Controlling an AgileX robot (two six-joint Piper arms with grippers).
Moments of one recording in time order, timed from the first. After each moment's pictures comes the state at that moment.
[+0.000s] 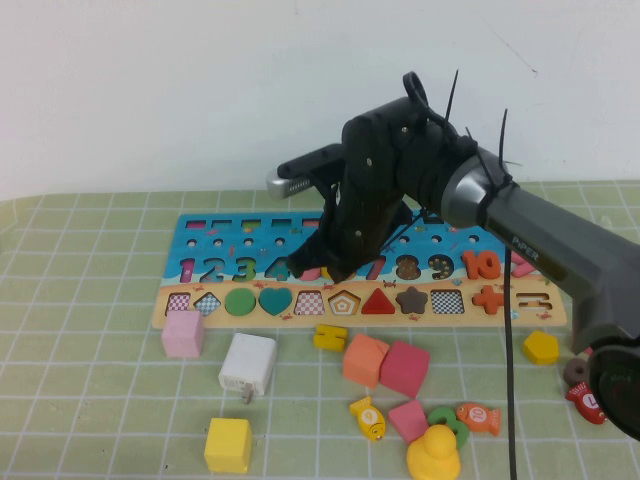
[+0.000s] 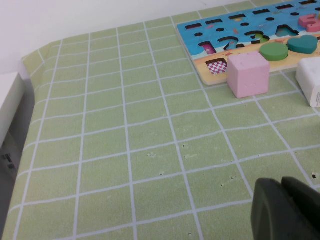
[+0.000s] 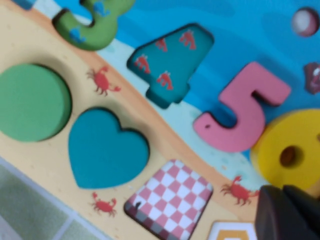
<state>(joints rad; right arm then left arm) 0.63 2.47 -2.34 0.02 1.17 -0.01 -0.12 -0.01 0.02 -0.05 0.36 0.10</state>
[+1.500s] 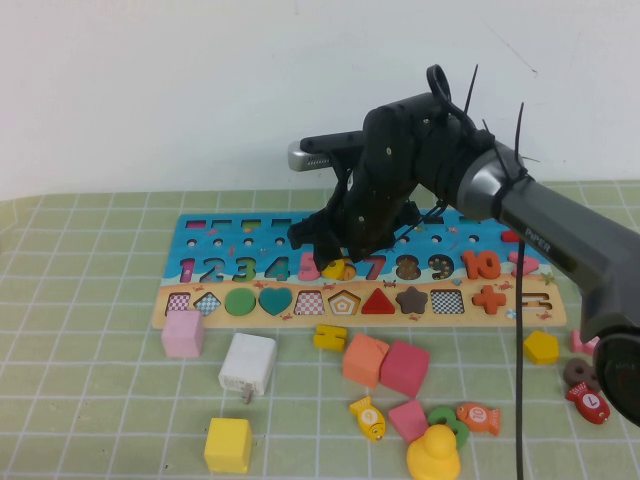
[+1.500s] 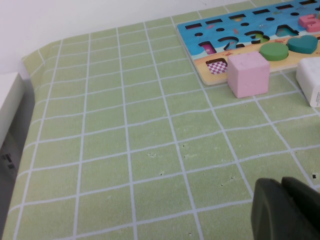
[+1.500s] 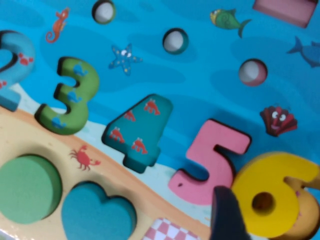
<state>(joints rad) 0.58 2.48 -2.35 0.10 1.10 0.14 -0.12 -0.01 0.02 -0.05 0.36 0.10</state>
